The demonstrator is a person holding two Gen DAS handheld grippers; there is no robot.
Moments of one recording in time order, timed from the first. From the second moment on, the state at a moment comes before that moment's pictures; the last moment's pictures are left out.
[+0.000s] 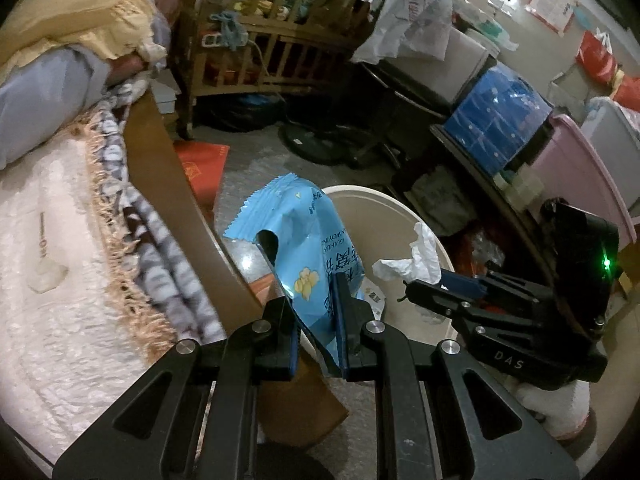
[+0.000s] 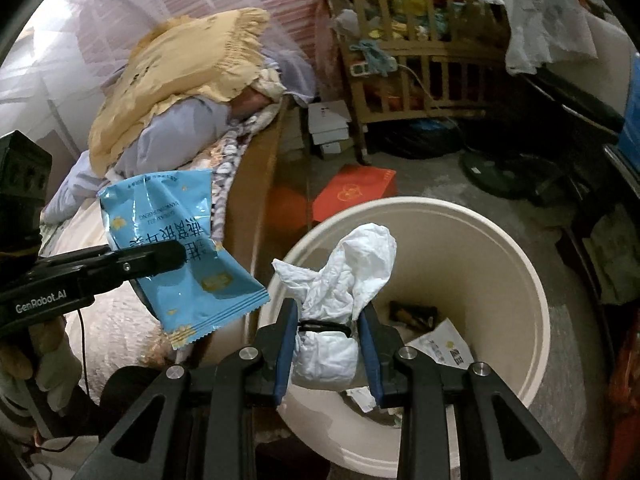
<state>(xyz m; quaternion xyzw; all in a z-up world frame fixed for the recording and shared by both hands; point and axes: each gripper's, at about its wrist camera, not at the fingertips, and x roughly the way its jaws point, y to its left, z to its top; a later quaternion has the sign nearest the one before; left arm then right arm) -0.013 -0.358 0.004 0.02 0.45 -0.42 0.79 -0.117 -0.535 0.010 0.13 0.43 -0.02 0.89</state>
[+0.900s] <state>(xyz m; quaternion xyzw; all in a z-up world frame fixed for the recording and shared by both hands) -0.021 -0.408 -0.023 0.08 0.46 -0.42 0.78 -0.133 -0.566 -0.004 0.16 0.44 -0.05 0.88</state>
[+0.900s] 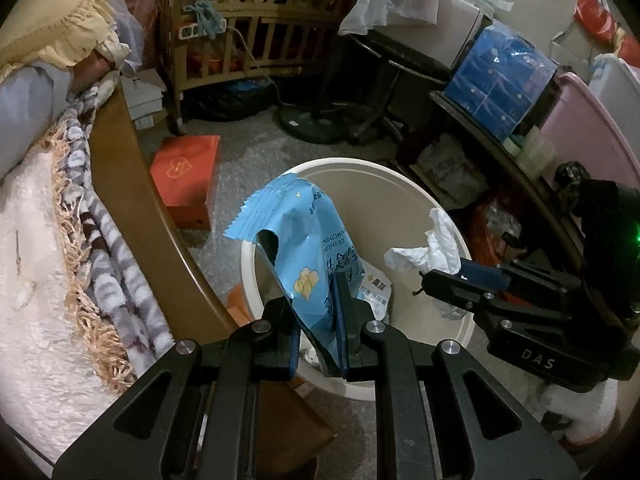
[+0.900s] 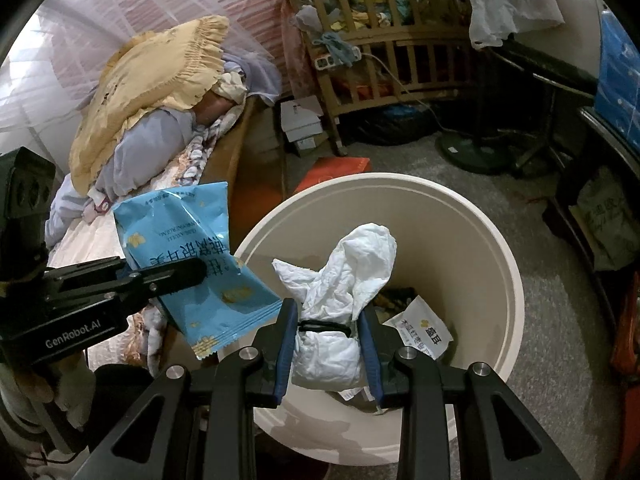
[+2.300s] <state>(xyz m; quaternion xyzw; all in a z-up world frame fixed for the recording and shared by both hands) -0.018 -0.378 -0.008 0.07 0.43 -0.40 0.81 -0.155 -0.556 0.016 0.16 0.37 -0.13 0.91</state>
